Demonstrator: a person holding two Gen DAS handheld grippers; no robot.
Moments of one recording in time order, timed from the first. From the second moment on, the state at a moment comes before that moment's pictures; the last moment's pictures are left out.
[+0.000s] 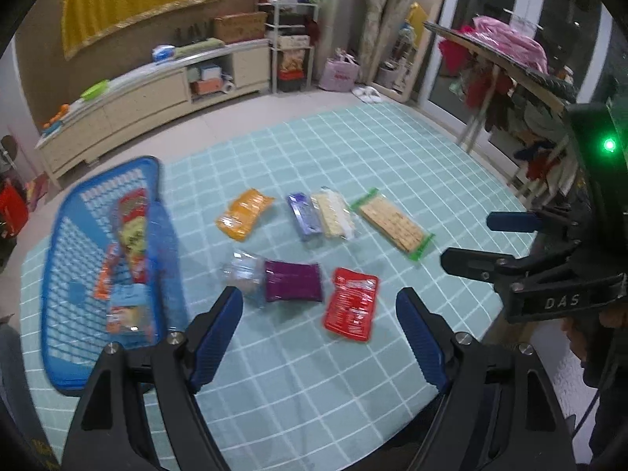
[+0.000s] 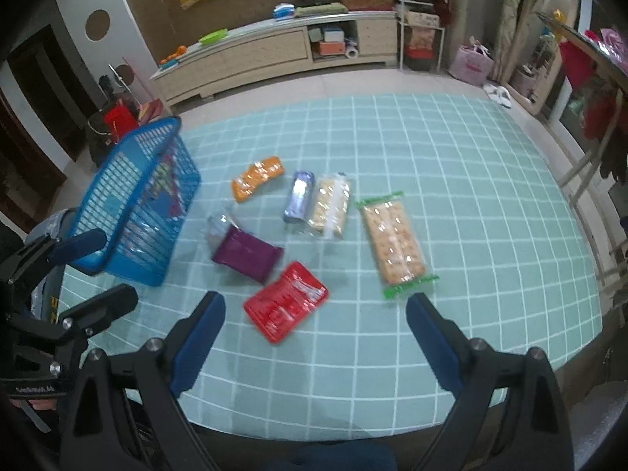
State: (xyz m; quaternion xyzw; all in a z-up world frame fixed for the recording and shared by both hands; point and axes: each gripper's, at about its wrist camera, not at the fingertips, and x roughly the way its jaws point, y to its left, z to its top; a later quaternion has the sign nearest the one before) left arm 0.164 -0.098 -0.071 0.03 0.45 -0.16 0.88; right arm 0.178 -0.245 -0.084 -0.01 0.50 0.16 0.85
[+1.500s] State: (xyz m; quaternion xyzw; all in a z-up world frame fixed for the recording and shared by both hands) left arm 0.235 -0.192 -0.219 0.14 0.56 -0.26 0.78; right arm 0.183 -0.302 -0.200 0.01 0.54 0.07 0.84
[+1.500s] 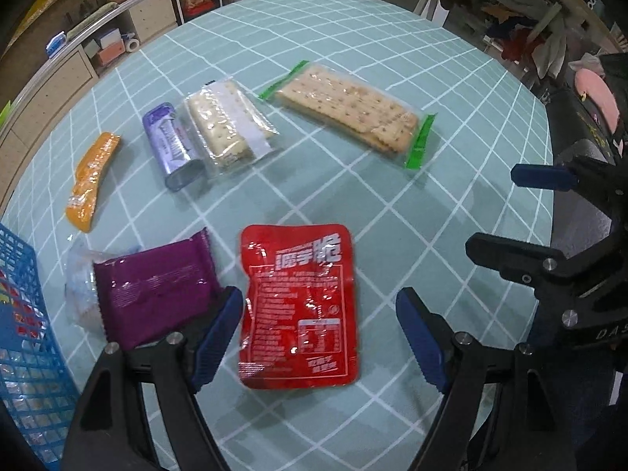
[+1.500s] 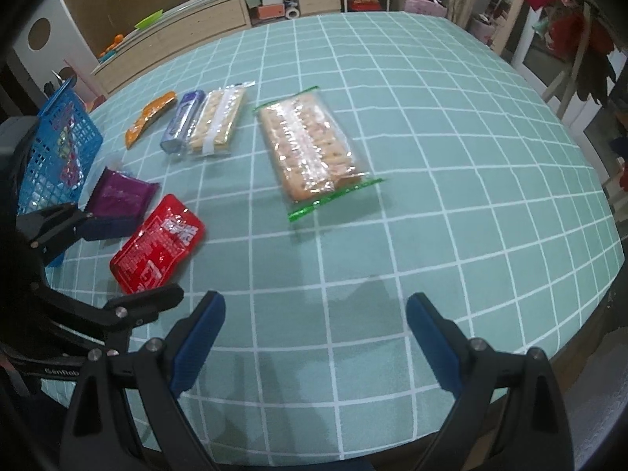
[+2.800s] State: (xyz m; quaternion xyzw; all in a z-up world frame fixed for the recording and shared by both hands) left arm 0.233 -0.197 -0.193 0.08 0.55 -0.15 0.81; right arm 0.198 -0.309 -0.192 0.01 0.53 0.07 0.85
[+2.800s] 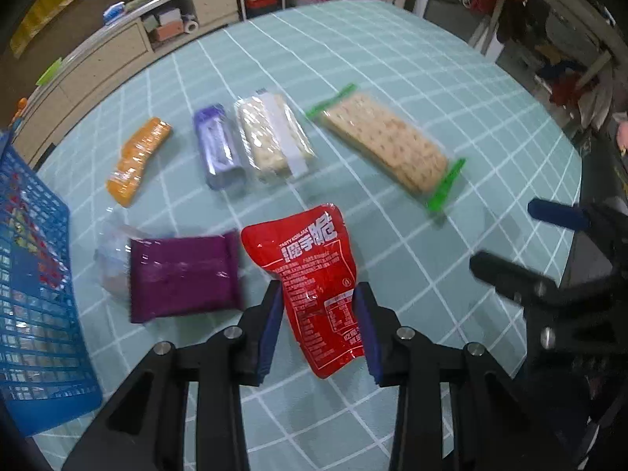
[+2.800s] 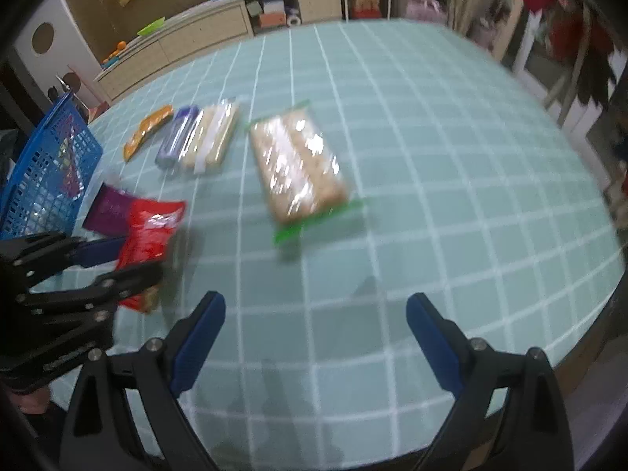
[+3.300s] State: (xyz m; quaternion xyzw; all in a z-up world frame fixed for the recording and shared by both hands) left arm 0.261 -0.186 -0.173 0.05 0.52 -0.13 0.84; right arm 0.260 -0.286 -0.194 -0.05 0.52 0.14 0.84
